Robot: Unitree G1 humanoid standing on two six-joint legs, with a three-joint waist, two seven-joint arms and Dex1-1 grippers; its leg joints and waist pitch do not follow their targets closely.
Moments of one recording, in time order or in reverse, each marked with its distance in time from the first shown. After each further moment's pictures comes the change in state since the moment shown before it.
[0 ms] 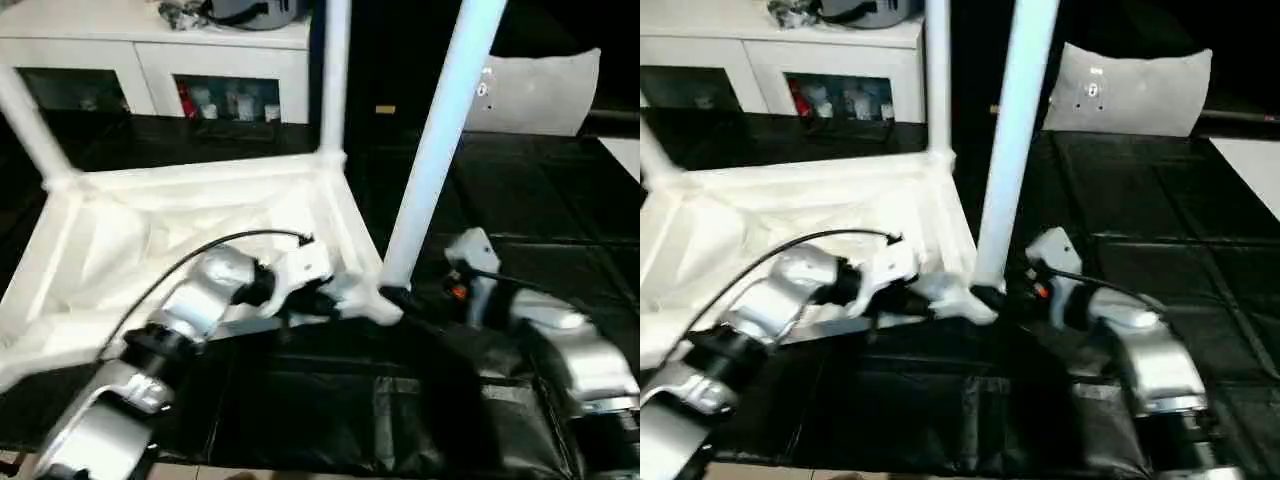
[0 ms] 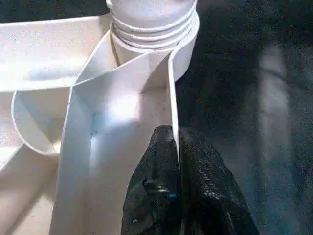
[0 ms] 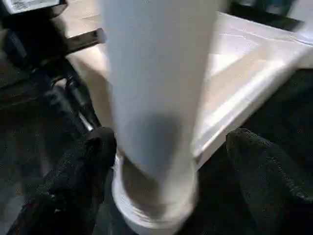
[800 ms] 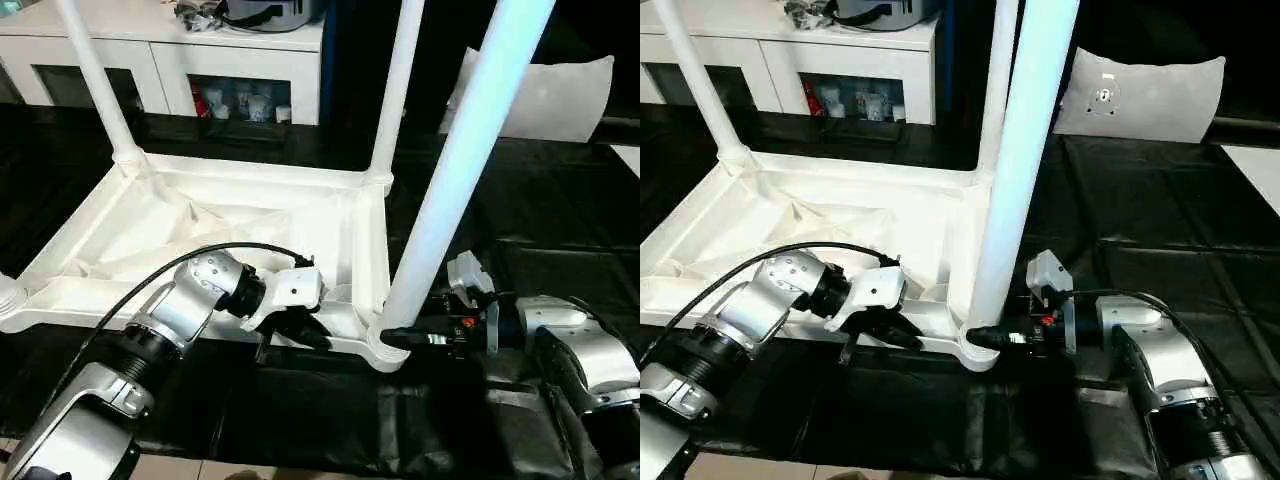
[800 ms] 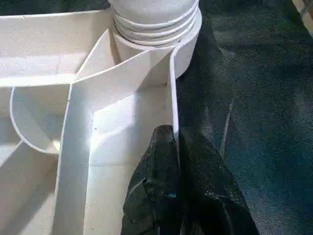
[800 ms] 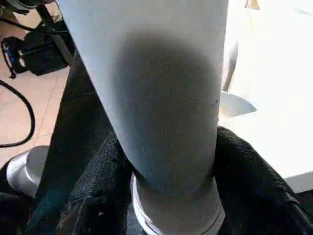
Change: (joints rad) left arm 0.005 0.065 -0.052 -0.022 -0.016 -0.117 -0.176; right arm -0.025 -0.061 0.083 0.060 0.088 0.032 0.320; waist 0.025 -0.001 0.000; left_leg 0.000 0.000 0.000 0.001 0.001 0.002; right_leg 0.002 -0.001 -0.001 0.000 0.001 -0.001
